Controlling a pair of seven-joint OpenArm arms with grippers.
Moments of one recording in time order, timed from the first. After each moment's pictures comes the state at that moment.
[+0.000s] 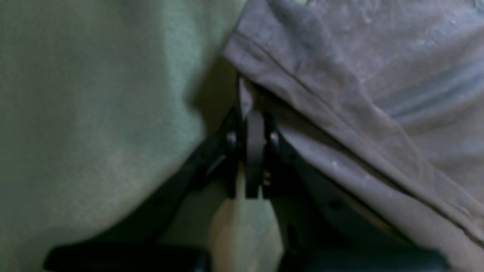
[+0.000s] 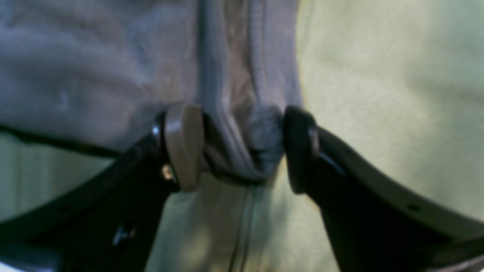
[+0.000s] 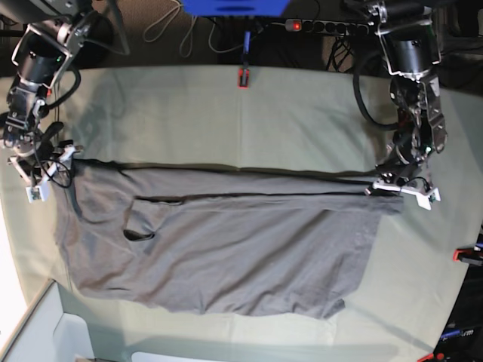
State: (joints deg) left arm -5.9 -8.7 -19.9 64.4 -25.6 -0.4 30.8; right arm 8.6 13.6 38.8 54.2 -22.1 39.8 -14.6
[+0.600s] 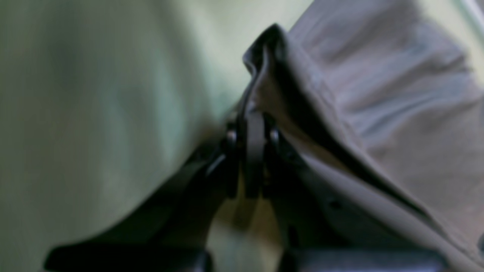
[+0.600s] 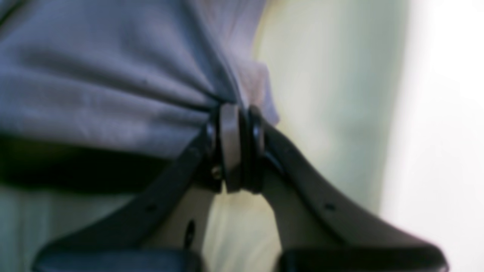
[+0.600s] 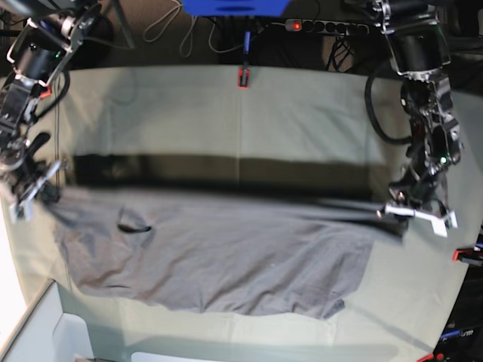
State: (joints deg) left arm -5.5 -9.7 -19.4 78.7 -25.8 0.0 32.7; right arm 7.4 12.5 39.6 71.6 -21.9 40.0 -17.6
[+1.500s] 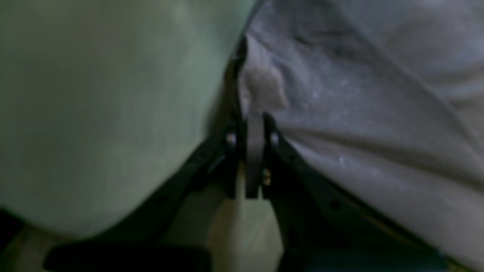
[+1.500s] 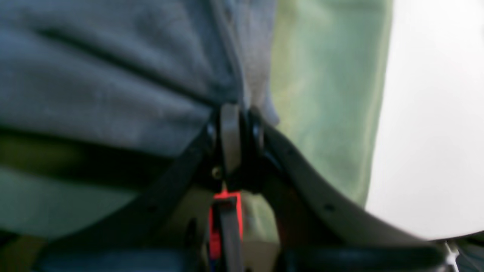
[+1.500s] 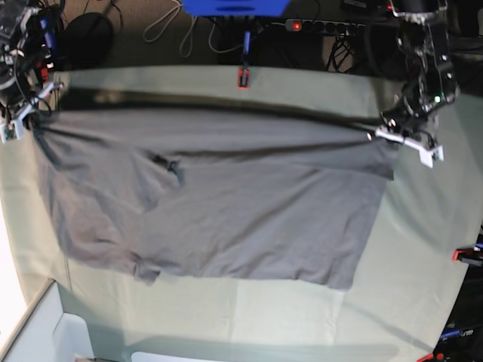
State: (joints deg) left arm 12.6 -10.0 -19.7 84.5 -25.8 -0.4 41.4; right arm -20.8 11.3 41.8 88.5 -9.0 40.2 -18.4
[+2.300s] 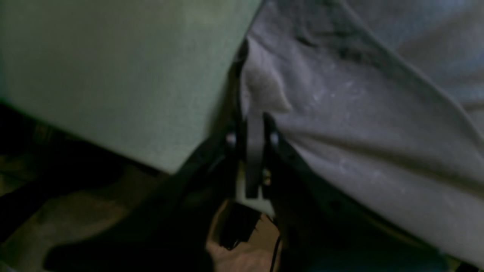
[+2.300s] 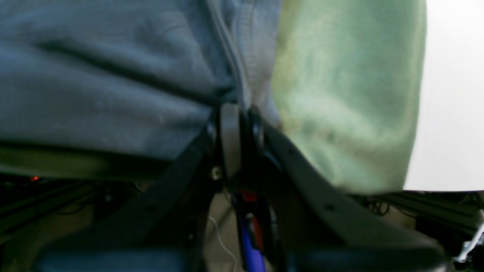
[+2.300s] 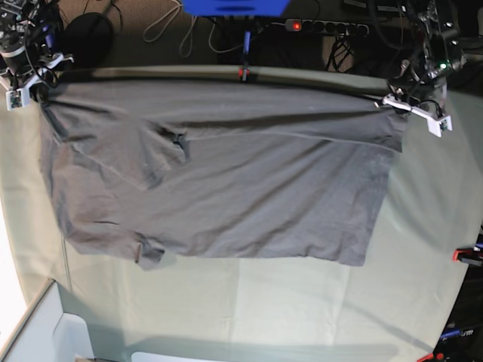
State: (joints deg) left arm 21.5 -9.6 -23.0 89.6 -26.1 -0.9 40.9; right arm -26.5 7.0 44.5 86.3 -9.4 40.2 -10.6
